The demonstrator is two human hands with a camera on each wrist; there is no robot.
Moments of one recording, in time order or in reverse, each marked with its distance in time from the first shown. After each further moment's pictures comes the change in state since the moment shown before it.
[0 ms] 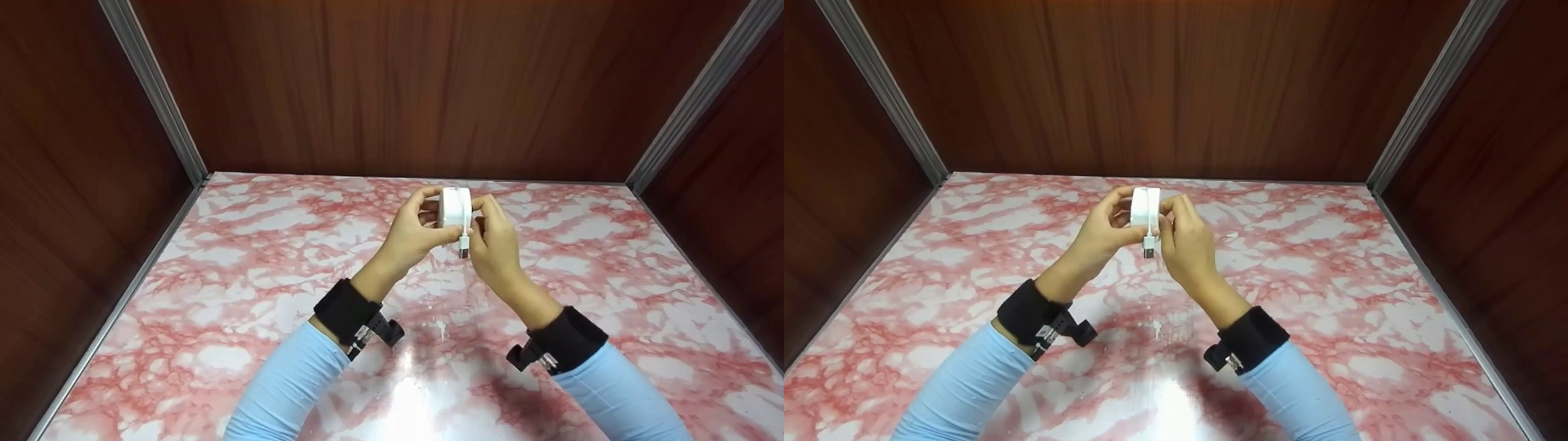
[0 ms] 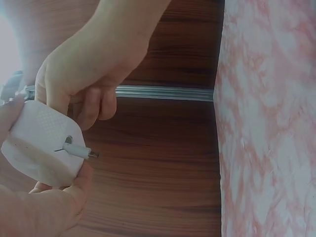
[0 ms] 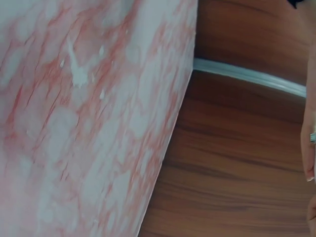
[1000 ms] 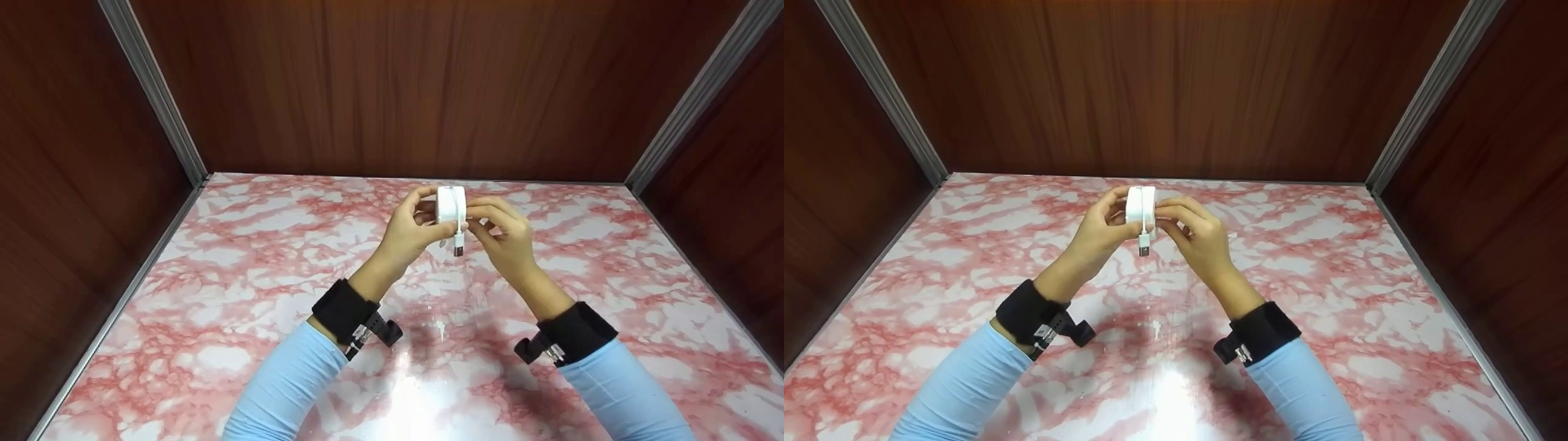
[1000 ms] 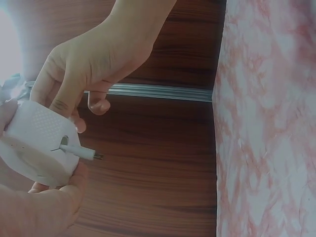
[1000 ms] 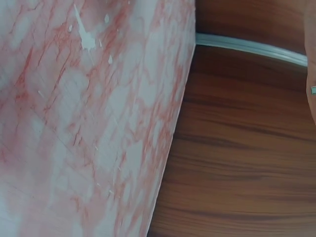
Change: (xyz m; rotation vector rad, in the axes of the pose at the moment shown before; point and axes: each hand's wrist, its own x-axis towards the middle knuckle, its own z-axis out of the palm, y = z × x) left_hand 0.000 -0.002 -0.003 -0.038 0.013 -0.018; right_hand 0.009 0.031 -0.011 0.149 0.063 -0.301
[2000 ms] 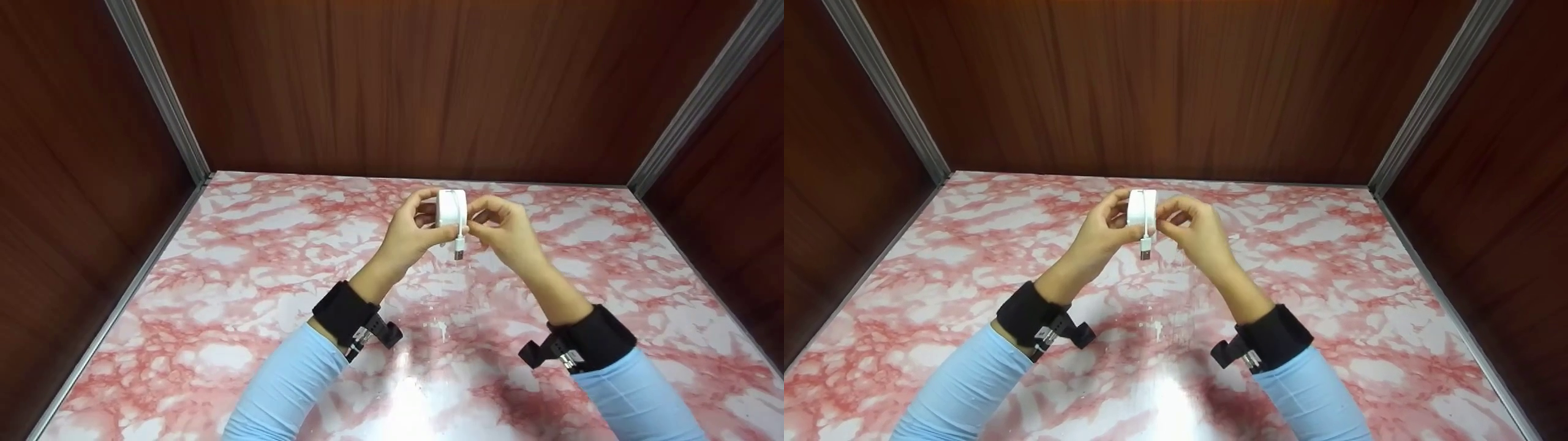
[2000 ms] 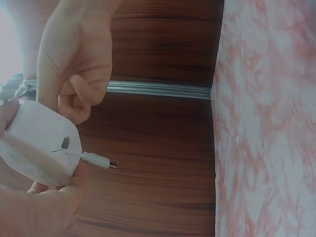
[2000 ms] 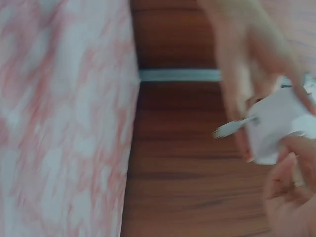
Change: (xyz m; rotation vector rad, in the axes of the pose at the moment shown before) left_hand -0.003 -0.003 -0.003 -0.004 0.000 0.017; right_hand 0.029 -0.034 -0.012 0.221 -0.260 0.694
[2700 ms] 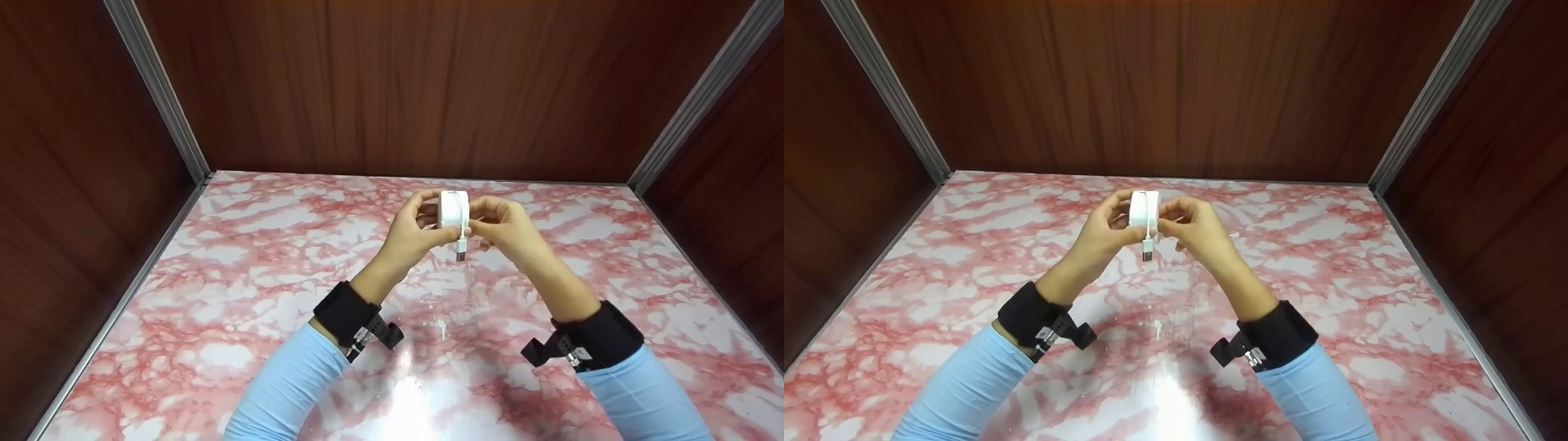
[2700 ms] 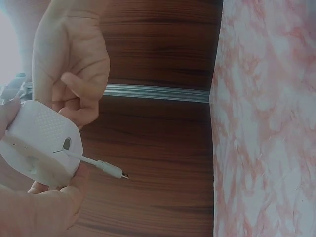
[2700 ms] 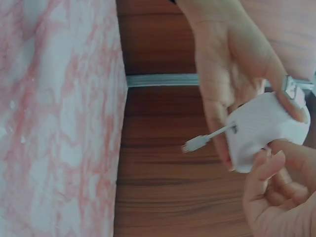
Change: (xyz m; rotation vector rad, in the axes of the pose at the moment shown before) left_hand -0.002 0.001 0.003 0.006 -0.005 -0.032; right_hand 0.000 -0.012 -0.007 0.007 -0.134 0.250
